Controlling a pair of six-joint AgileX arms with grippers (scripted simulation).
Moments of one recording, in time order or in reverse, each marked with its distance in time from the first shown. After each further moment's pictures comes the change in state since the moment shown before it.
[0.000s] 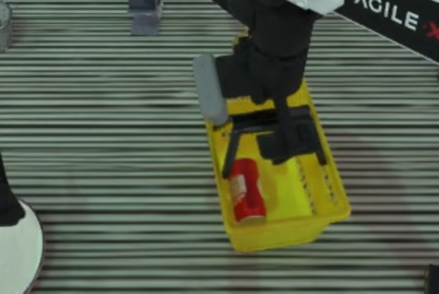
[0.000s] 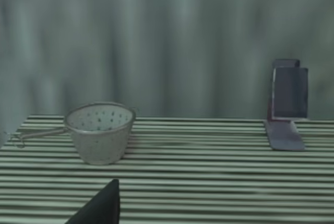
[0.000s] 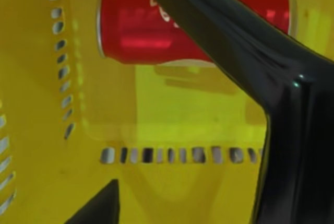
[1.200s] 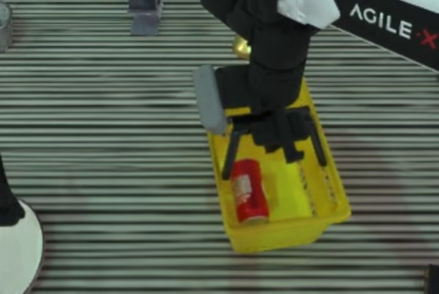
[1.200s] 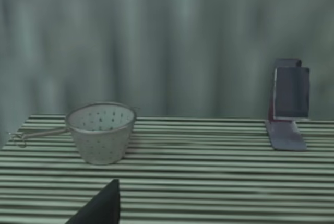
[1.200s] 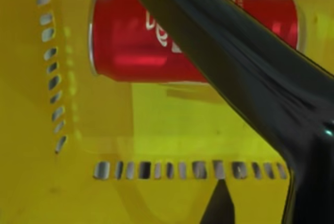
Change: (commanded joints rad) left arm 0.000 0.000 0.000 0.000 0.000 0.000; right arm 0.003 -0.006 -0.074 0.068 0.000 0.001
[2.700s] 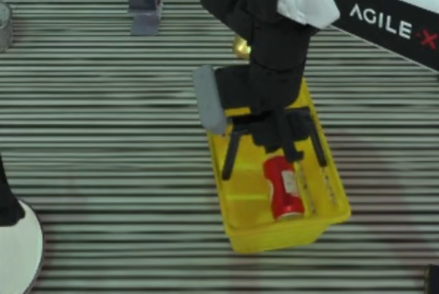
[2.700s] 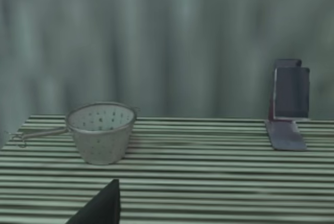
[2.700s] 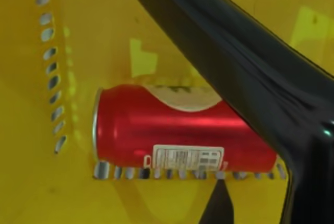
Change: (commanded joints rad) left arm 0.000 0.000 0.000 0.000 0.000 0.000; right arm 0.000 0.000 0.000 0.000 0.000 0.000
